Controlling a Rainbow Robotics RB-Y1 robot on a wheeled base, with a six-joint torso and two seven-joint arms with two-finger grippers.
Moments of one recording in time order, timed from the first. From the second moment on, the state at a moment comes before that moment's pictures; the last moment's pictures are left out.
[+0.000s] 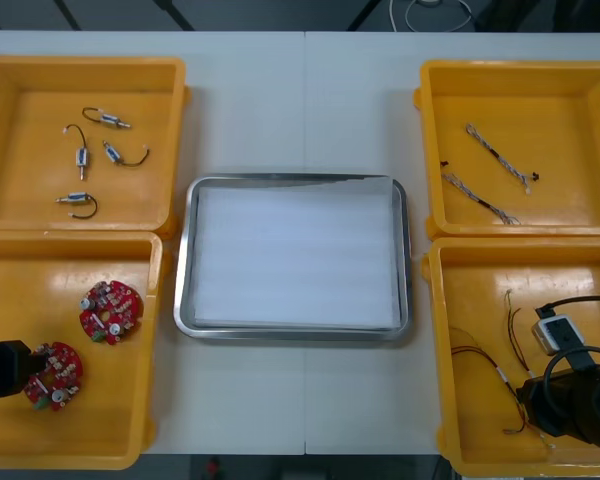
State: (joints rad) right arm 0.40 -0.59 -0.01 -2.20 -0.46 1.24 1.61; left arm 0.42 0.82 0.19 -2.06 0.88 1.11 -1.34
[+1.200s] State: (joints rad) right arm 0.40 -0.62 -0.01 -2.15 -0.53 1.16 1.62; left arm 0.44 0.82 0.16 -2.05 0.85 1.06 -1.34
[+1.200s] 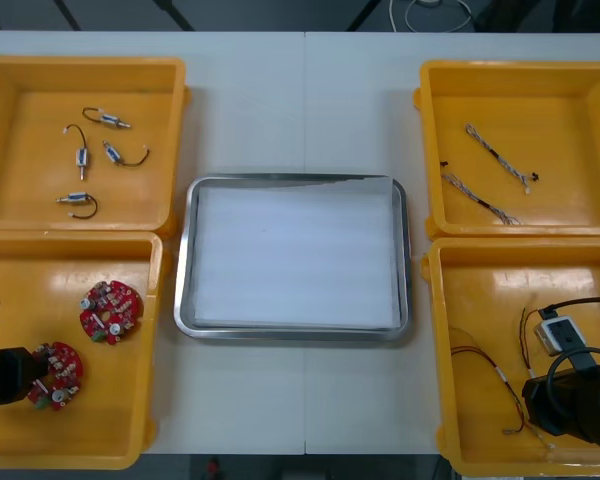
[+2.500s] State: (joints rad) right arm 0.07 -0.73 -0.34 -2.49 -0.95 1.91 1.62; left arm 0.39 0.82 0.24 -2.09 0.88 1.29 -1.34
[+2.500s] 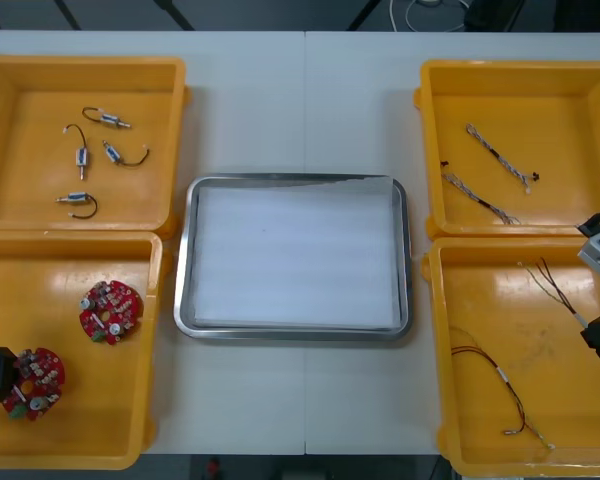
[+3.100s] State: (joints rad) right arm -0.13 -0.79 -0.13 -2.51 -0.98 1.92 1.62; left arm 0.15 0.85 0.33 -2.15 0.95 1.64 -1.34
